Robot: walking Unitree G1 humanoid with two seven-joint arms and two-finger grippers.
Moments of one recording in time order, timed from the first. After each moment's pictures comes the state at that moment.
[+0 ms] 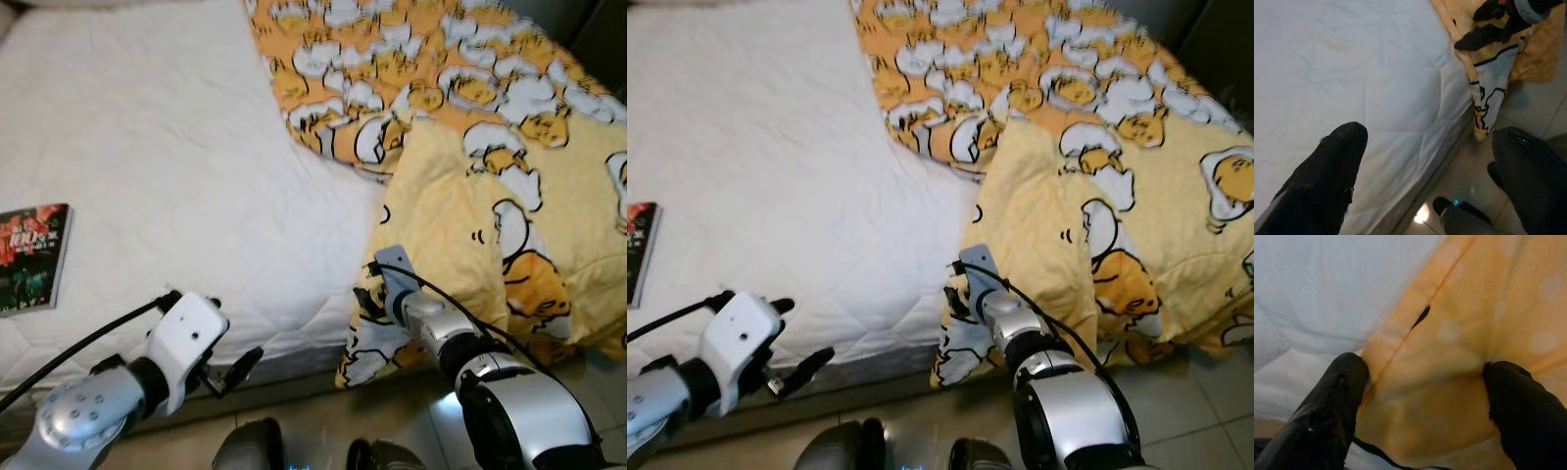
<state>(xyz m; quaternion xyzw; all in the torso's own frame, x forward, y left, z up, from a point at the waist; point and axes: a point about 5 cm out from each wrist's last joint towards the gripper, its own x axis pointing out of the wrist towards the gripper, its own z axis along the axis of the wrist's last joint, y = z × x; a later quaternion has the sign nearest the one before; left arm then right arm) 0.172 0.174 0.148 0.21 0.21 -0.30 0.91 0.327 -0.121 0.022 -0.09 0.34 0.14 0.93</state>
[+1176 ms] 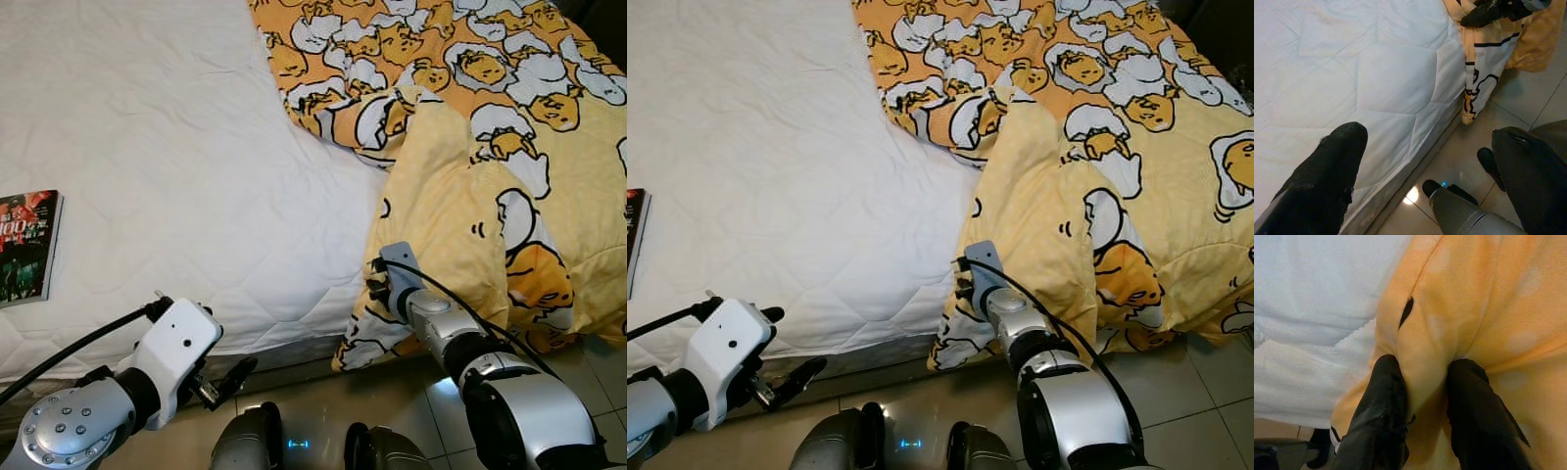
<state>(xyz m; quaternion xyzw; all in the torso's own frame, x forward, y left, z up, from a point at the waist) 0.162 0.174 0.155 0.20 0.23 -0.29 0.91 0.330 -0.126 0.025 -0.07 0.32 0.14 0.93</state>
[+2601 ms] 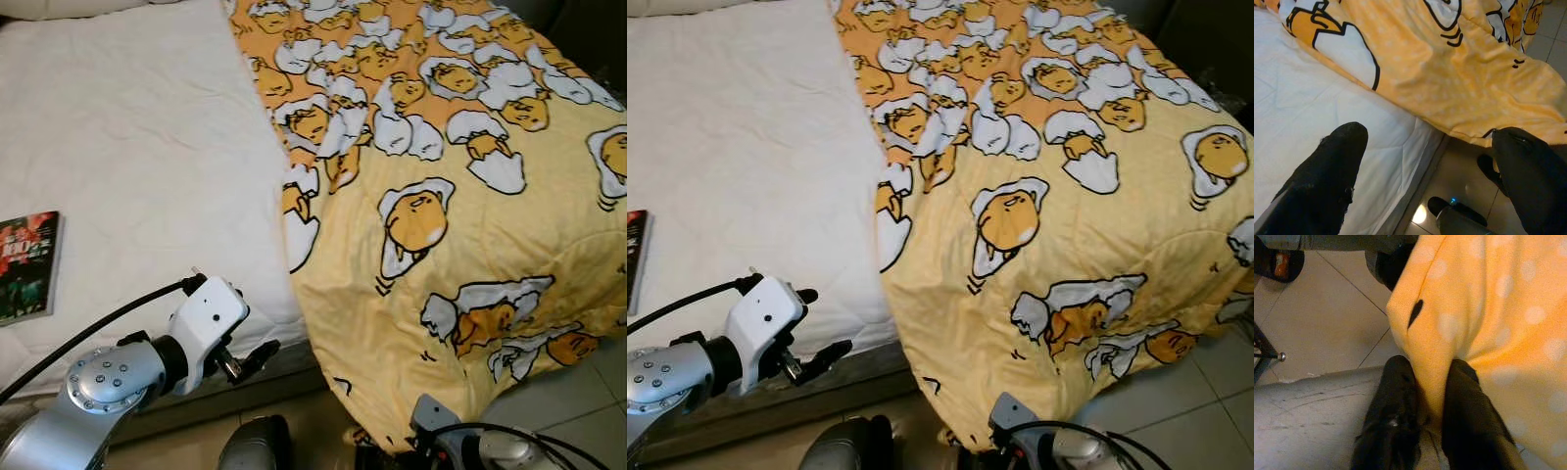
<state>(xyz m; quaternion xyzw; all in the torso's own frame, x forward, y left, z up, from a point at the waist) 0.194 0.161 0.148 0.21 0.21 -0.35 0.89 0.161 -0.193 -0.056 -0.13 0.45 0.47 0.75</state>
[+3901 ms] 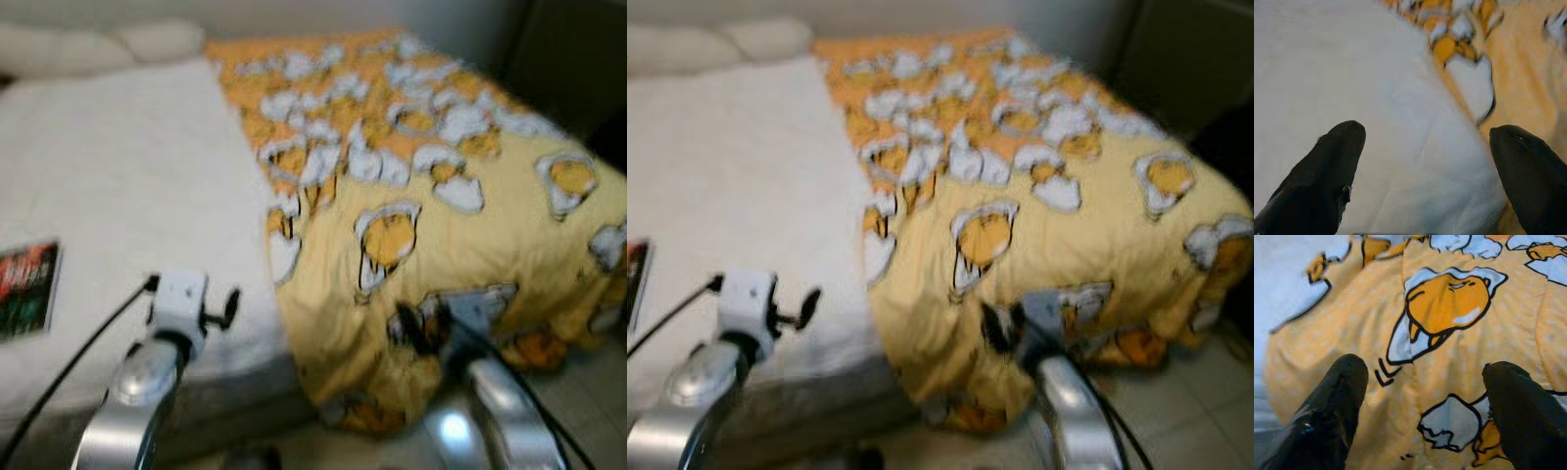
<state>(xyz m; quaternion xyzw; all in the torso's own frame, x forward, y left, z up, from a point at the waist) 0.229 0.187 0.087 0.10 0.18 -0.04 0.98 0.242 -0.163 0.042 0.00 0.15 0.12 0.98</state>
